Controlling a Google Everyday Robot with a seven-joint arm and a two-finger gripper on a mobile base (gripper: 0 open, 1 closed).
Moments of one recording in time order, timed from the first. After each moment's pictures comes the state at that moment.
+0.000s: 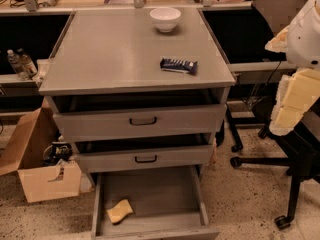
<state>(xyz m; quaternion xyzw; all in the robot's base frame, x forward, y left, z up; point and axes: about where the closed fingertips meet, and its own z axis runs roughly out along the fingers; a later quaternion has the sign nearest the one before) 0.438 -0.217 0.976 -0.60 0.78 -0.03 0.16</state>
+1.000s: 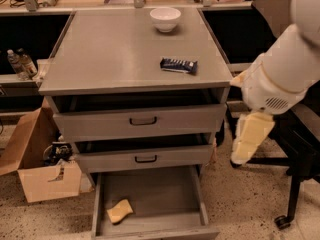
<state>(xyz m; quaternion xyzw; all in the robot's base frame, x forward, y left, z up) 0.443 -0.176 0.894 -0.63 0.76 0.00 0.16</state>
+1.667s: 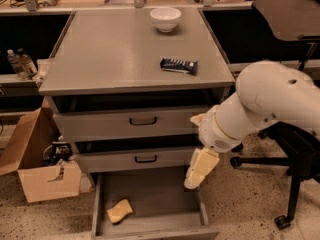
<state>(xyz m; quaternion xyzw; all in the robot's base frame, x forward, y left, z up) 0.452 -0.098 0.766 -0.61 0.75 0.11 0.21</state>
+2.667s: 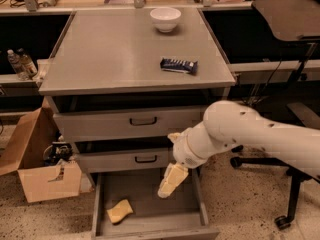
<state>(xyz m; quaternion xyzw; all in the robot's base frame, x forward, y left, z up) 0.474 -0.032 0.668 -0.60 0.74 0.17 0.24</state>
